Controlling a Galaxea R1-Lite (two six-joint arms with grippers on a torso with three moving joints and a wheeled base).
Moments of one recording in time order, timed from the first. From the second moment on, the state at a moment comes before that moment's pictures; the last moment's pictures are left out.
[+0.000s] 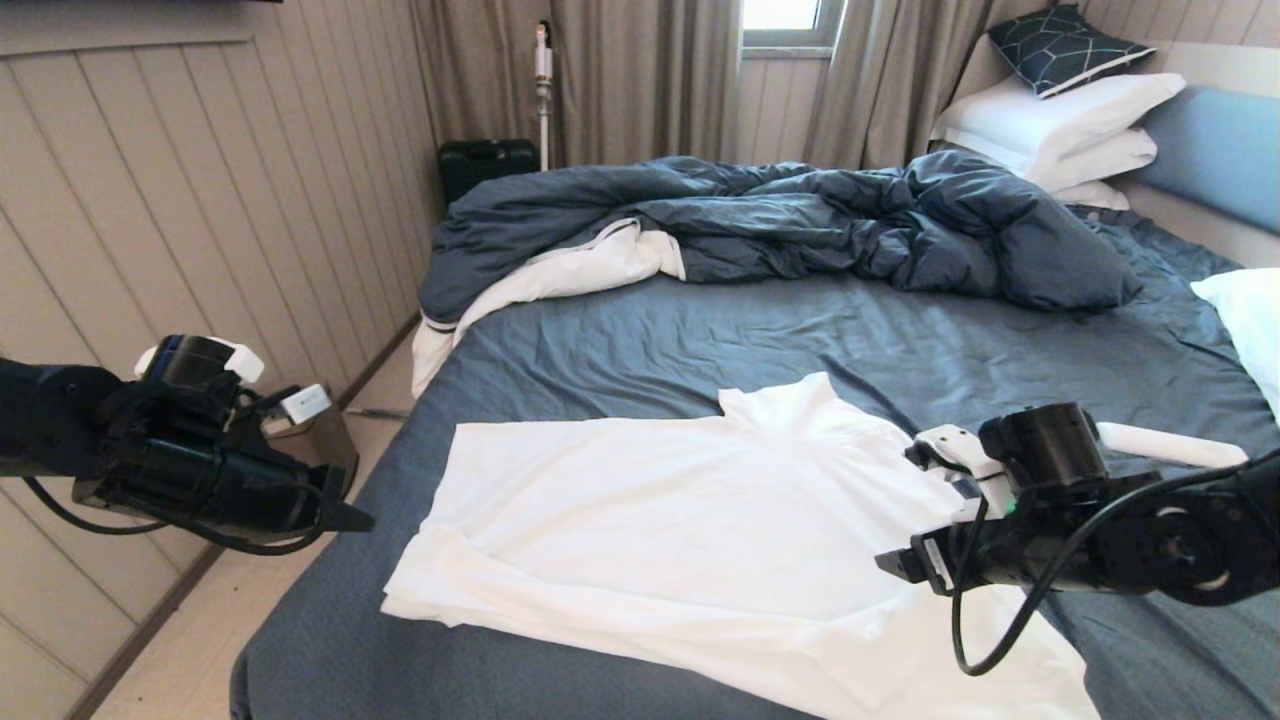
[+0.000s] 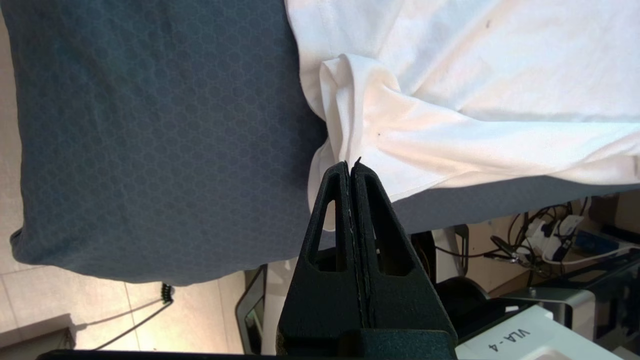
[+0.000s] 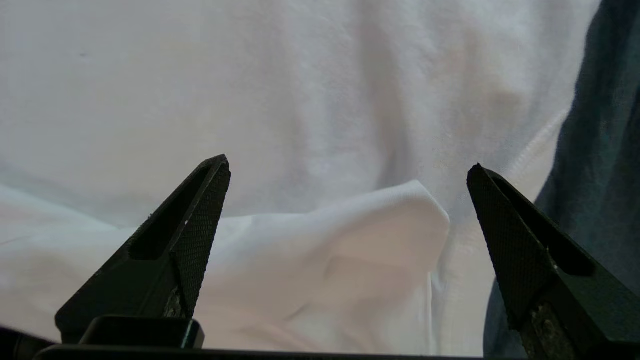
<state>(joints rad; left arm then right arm) -0.01 1.81 -1.02 0.26 -0.46 -0.03 0.14 1.77 -0.70 -0.25 -0.04 -0.15</state>
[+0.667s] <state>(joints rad) -0.04 1.80 -1.05 0.26 -0.46 -0.06 0.21 1.62 -0.56 -0.17 -0.11 -0.25</state>
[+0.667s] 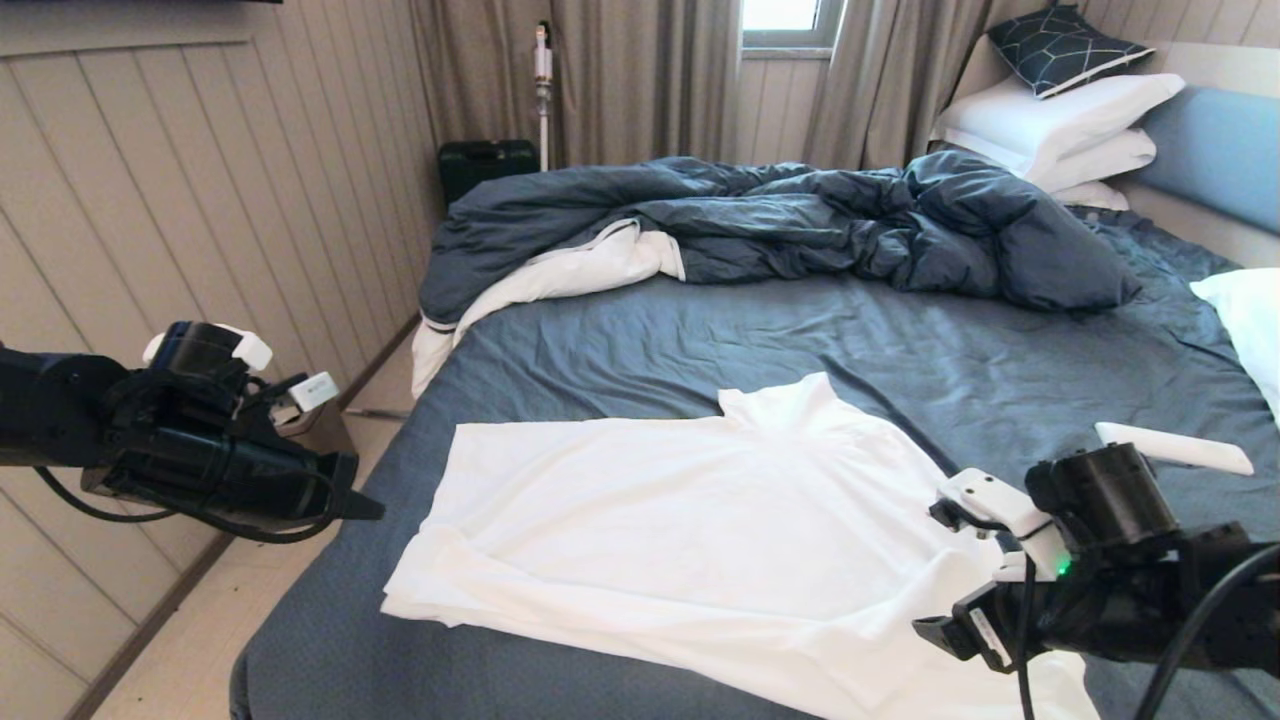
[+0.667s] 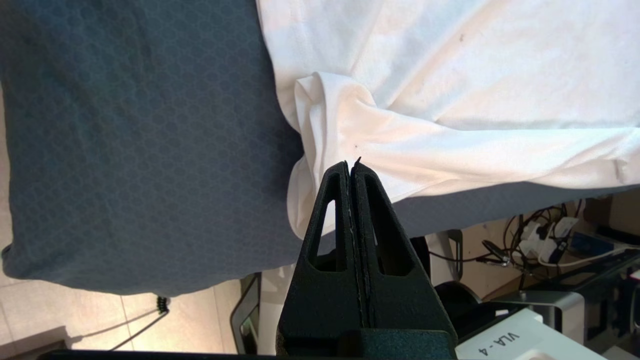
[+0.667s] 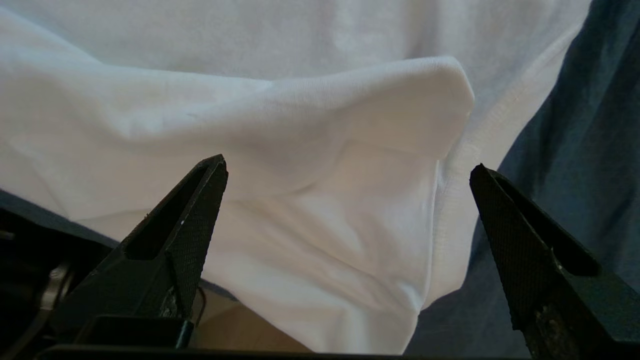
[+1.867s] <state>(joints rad) -0.05 1.82 -1.06 0.27 -0.45 -0.05 0.34 1.67 -0.44 -0.35 -0.30 -0.30</state>
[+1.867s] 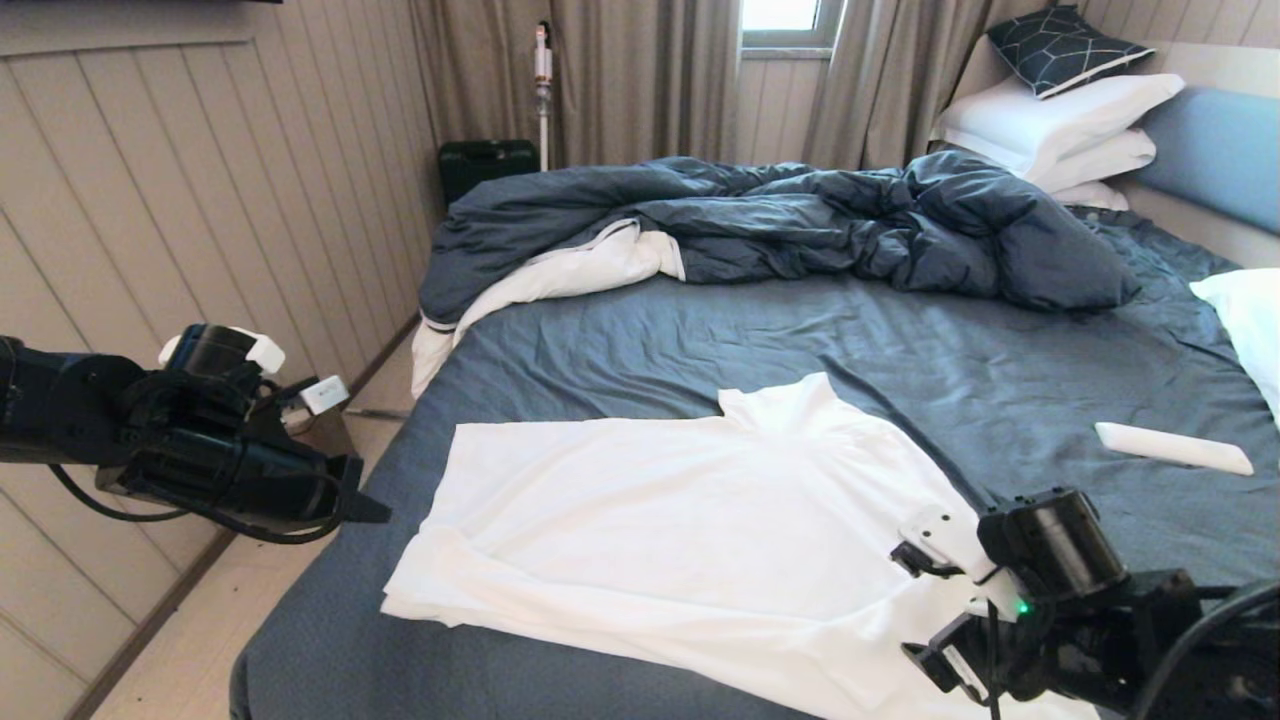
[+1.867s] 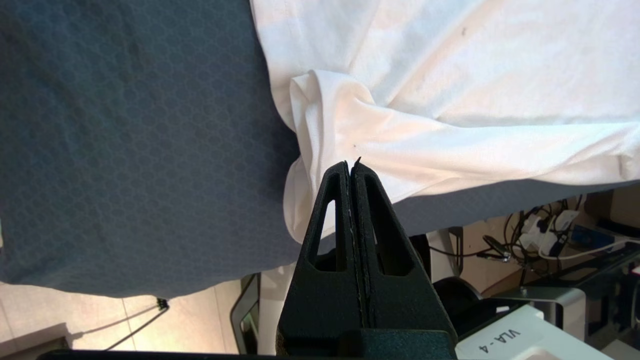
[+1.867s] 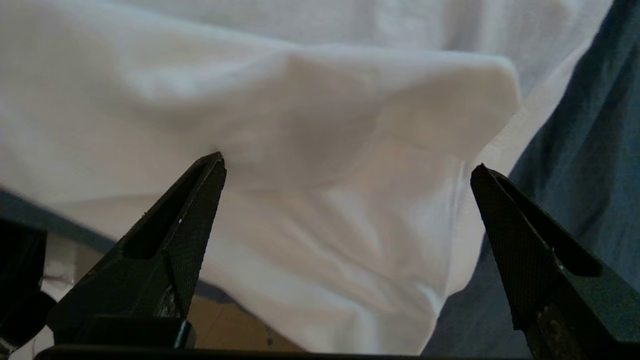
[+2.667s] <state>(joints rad) -0.10 1.84 -1.12 0.28 -0.45 -0.10 0.38 1.76 -0.46 -0.44 -0.29 -0.30</state>
